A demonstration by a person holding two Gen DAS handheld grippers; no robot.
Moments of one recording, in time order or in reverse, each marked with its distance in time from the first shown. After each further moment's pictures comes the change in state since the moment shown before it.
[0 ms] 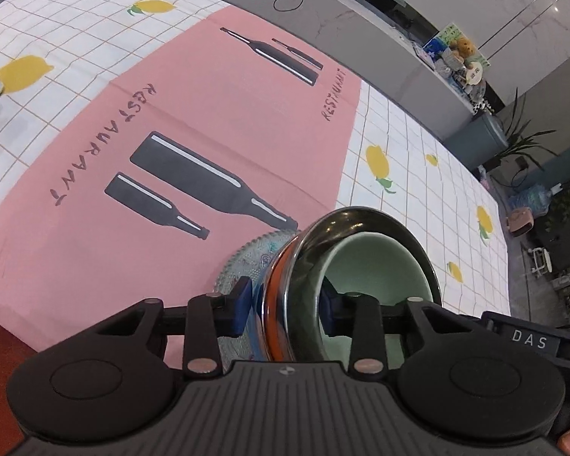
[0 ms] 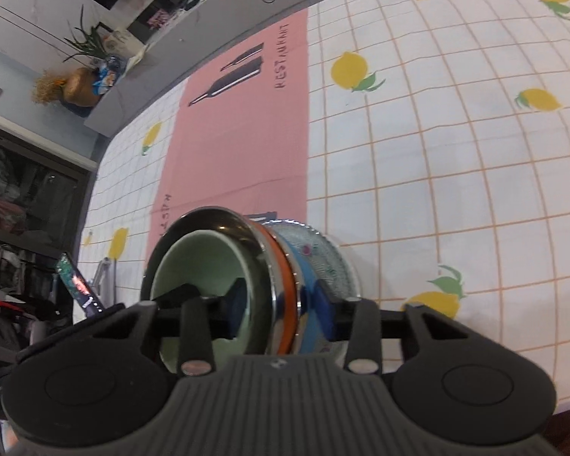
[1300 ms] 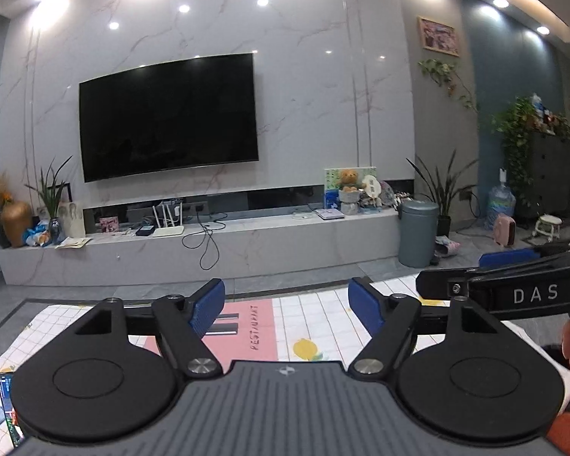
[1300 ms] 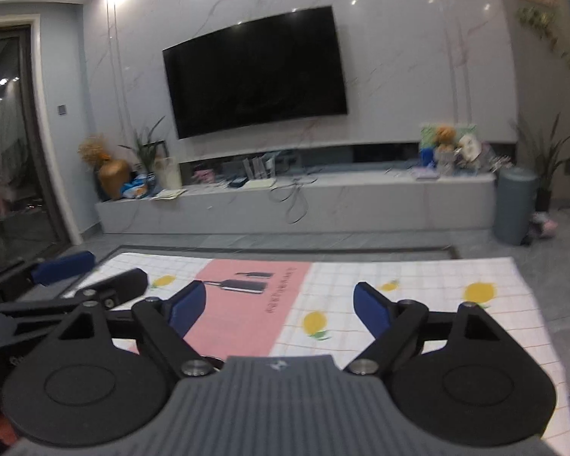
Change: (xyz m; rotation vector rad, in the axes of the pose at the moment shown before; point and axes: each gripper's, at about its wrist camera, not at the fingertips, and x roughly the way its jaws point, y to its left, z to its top) left arm -0.144 -0.153 -0.087 0.681 -0.734 0.024; right arm -0.197 0.042 -0.065 -0.495 -0.721 -0.144
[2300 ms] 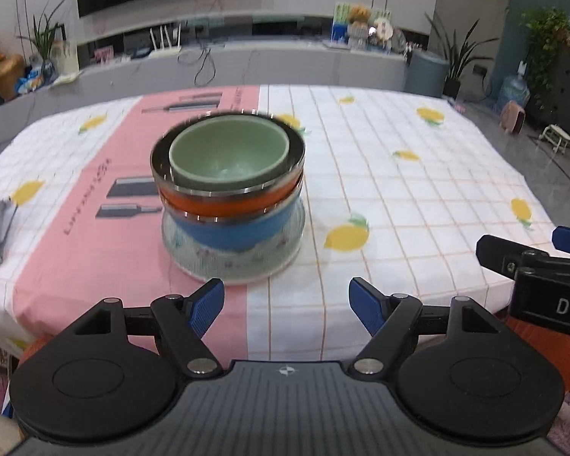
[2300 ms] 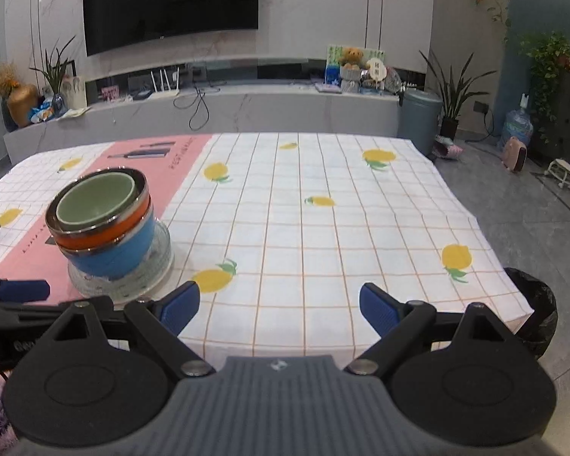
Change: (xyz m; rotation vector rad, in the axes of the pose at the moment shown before) left arm 0.001 -0.016 -0.137 -0.122 0.537 -0.006; right arm -0.041 0.006 -0.167 0.017 0.248 -0.322
